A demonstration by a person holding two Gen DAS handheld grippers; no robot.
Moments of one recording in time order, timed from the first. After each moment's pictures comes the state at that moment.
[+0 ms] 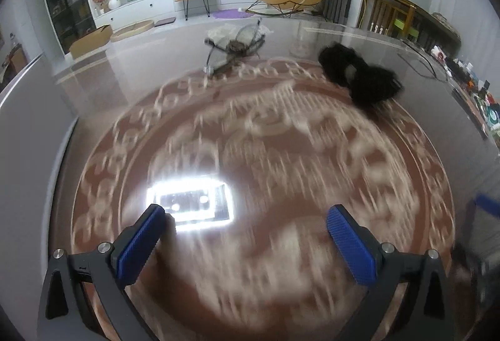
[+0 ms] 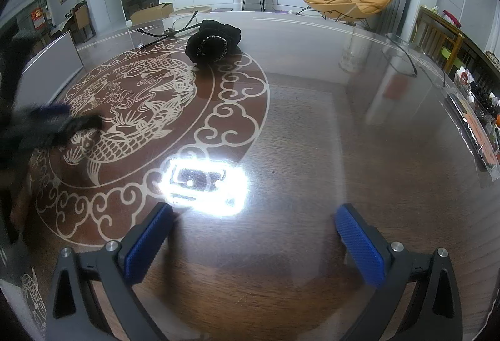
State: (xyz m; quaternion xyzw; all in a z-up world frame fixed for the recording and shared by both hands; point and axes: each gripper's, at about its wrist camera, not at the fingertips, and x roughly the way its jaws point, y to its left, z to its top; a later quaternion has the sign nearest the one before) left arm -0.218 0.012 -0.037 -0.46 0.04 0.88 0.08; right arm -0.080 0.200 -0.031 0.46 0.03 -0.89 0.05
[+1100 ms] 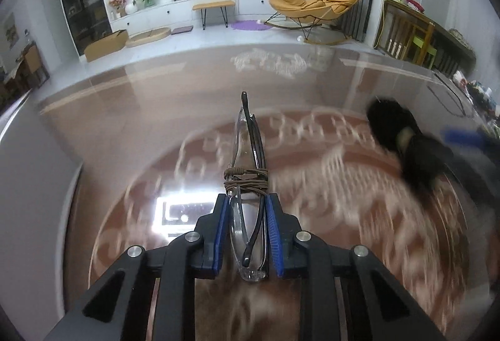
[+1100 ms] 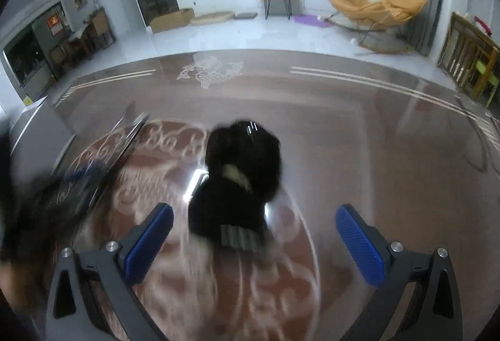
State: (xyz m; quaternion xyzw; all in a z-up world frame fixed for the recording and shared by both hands) left arm -0.263 -0.006 -0.028 -0.44 0.03 0.89 0.05; right arm -0.269 0.162 -0.006 0.47 0.01 -0.88 0.12
